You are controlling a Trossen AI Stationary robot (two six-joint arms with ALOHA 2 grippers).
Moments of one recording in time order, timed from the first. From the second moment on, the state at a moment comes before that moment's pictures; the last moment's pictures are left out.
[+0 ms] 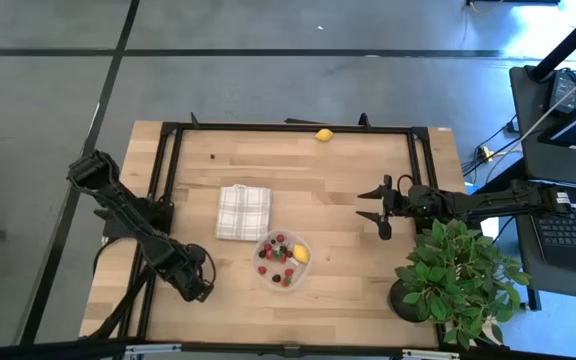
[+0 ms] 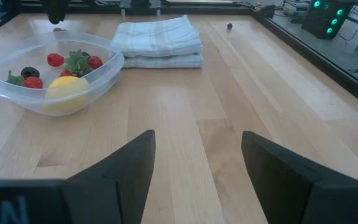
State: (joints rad) left arm -0.81 1.44 0.68 -0.59 0.16 -1.92; right arm -0.02 0.50 0.04 0.15 0.14 -0.01
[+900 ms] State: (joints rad) left arm -0.80 1.44 0.68 -0.59 0.20 -1.92; right arm -0.02 0.50 0.04 0.14 0.14 -0.01
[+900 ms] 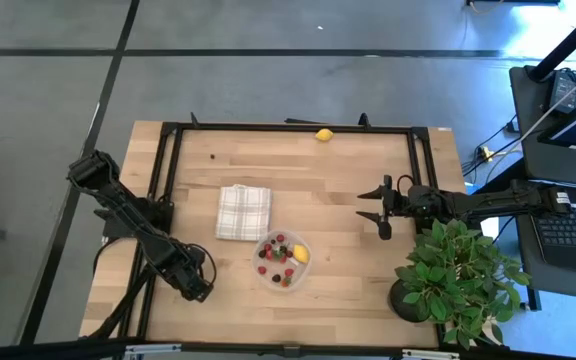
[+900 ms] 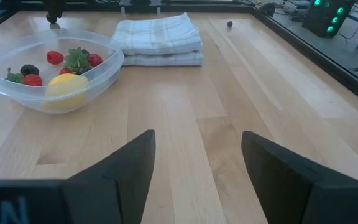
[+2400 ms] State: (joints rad) left arm -0.80 1.44 0.68 -0.62 0.19 -1.87; right arm -0.02 0.50 0.04 0.14 0.14 -0.01
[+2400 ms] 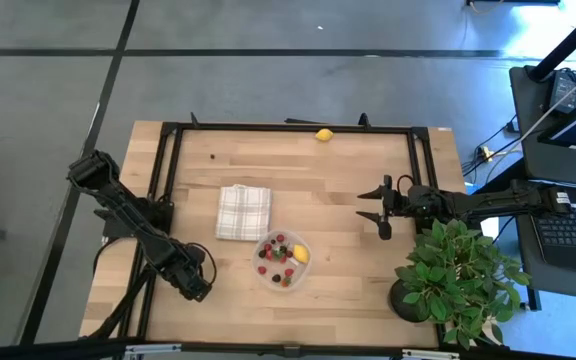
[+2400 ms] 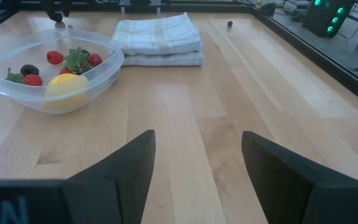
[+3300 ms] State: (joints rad) left arm -0.84 1.51 0.69 -0.58 0.24 -1.95; right arm -0.02 0.50 0.04 0.14 0.14 0.00
